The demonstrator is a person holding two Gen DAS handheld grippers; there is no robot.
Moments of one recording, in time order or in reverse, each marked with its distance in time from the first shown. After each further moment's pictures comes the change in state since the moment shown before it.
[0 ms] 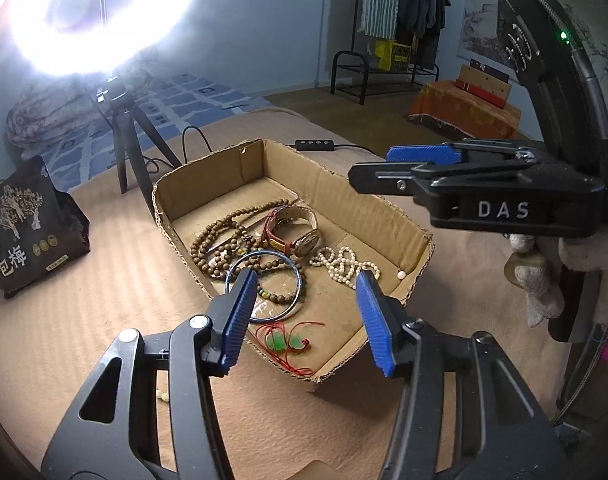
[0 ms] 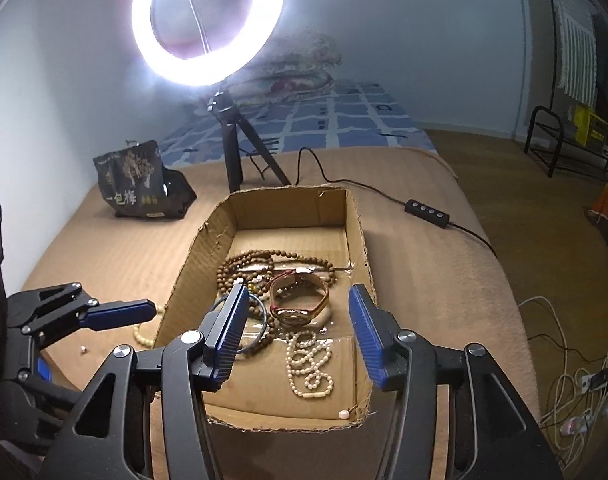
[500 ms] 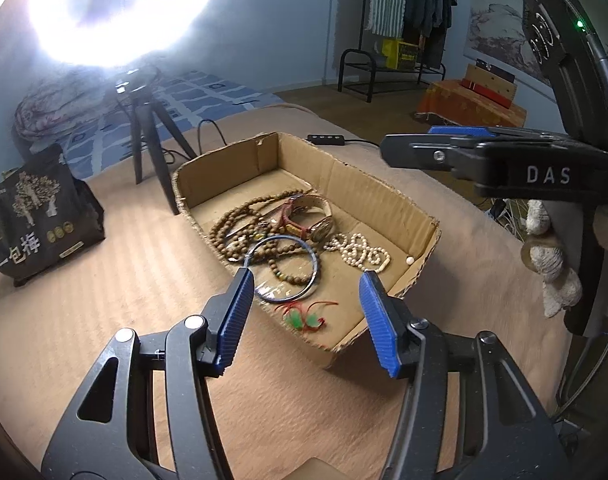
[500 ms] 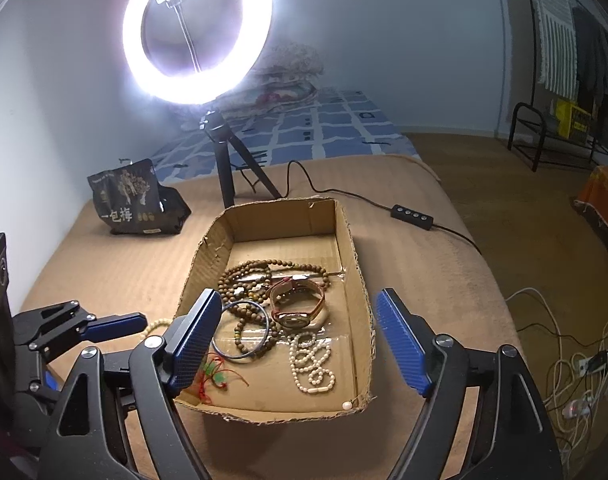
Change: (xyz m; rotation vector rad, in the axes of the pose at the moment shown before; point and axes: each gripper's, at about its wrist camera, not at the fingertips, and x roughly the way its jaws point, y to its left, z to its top) left arm -0.017 0.013 -0.012 -0.015 0.007 0.027; right arm -0.020 0.008 0.000 0.047 -0.031 -0.044
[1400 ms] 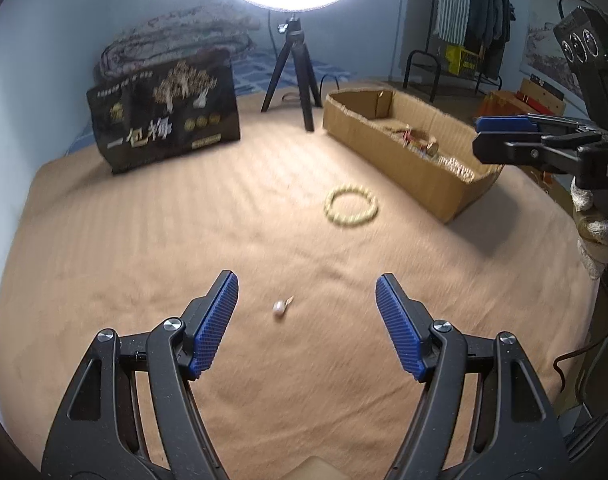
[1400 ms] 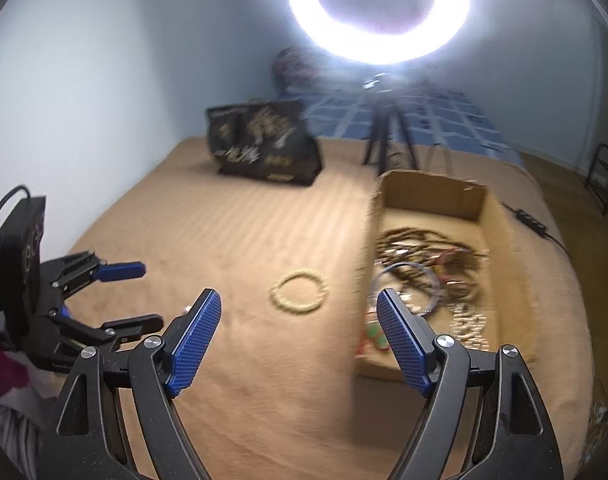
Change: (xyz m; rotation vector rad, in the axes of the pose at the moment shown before) left arm -0.090 0.101 -0.131 -0.144 0.028 0.161; right arm -0.002 0.133 -0.044 -0.240 0.086 0.252
